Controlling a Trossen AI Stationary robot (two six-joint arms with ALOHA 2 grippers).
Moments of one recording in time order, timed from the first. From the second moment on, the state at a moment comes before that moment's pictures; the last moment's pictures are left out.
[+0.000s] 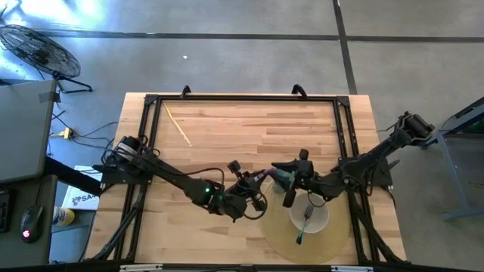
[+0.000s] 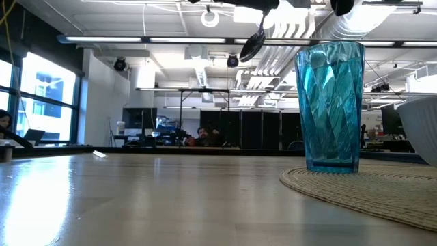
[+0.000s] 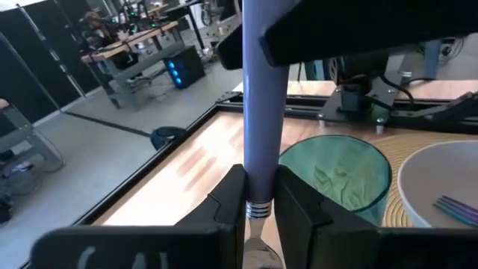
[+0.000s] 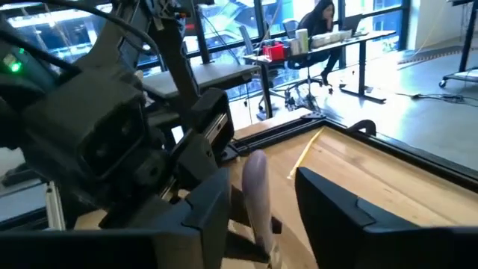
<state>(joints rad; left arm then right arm) -0.44 1.90 1.45 0.08 -1.09 -0.11 0.56 1.27 0.77 0.41 0.91 0.31</state>
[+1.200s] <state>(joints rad) -0.78 1.66 1.45 -0.54 -0.85 -0.47 0.87 0.78 0.77 -0.08 0.75 0.45</state>
